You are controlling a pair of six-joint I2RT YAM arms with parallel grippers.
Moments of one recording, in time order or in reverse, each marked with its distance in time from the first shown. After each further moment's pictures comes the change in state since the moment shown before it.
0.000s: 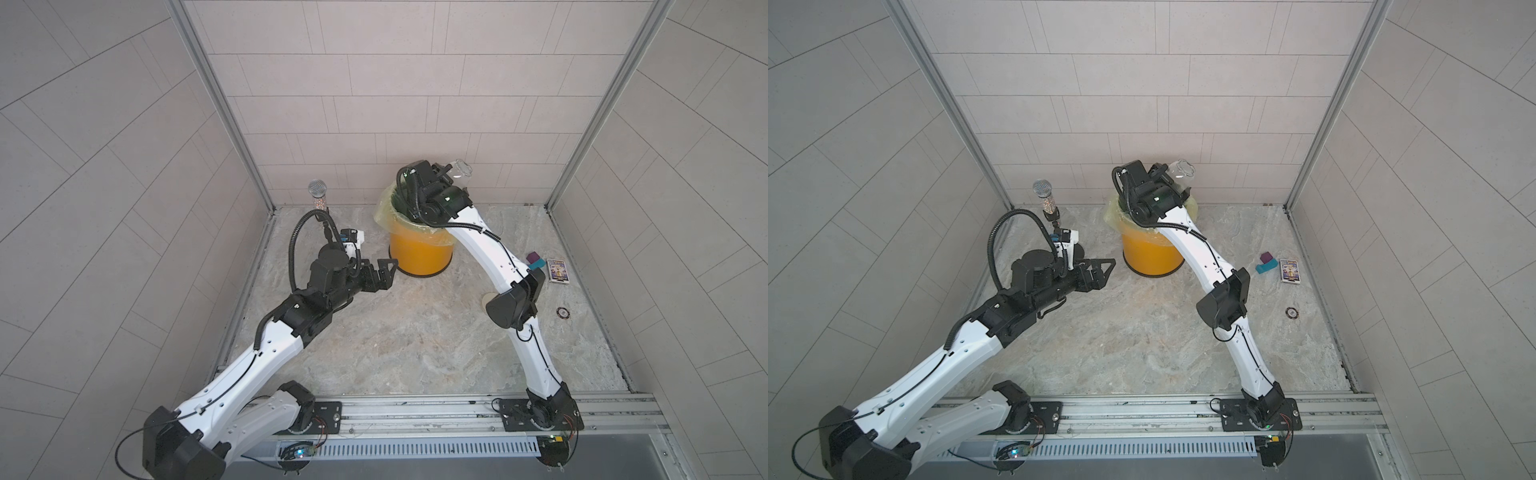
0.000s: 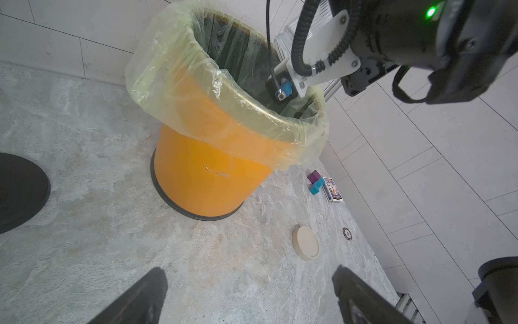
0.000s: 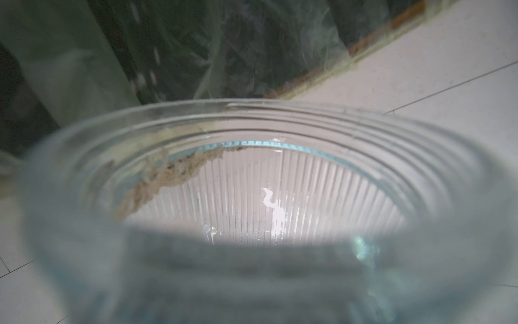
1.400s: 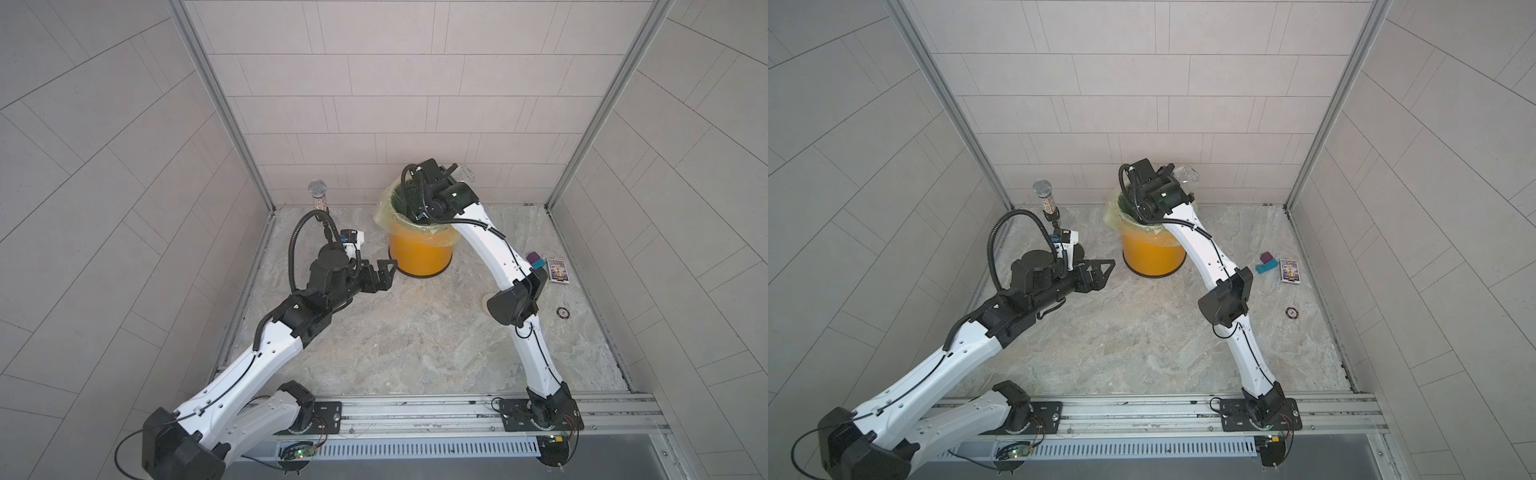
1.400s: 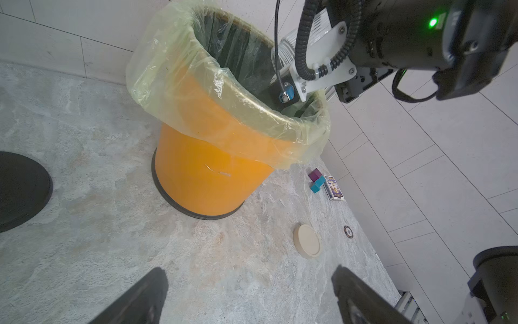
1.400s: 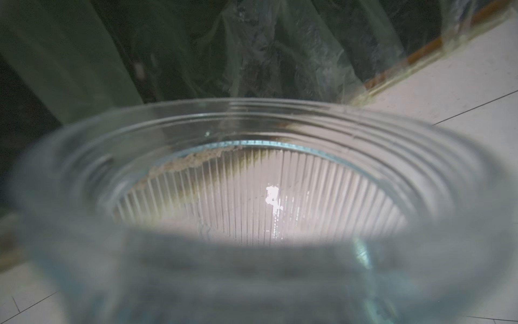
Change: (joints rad) left arm 0.000 -0.005 0.000 -0.012 0.000 0.005; right arm -0.040 0.014 0.055 -0.149 -0.121 0.160
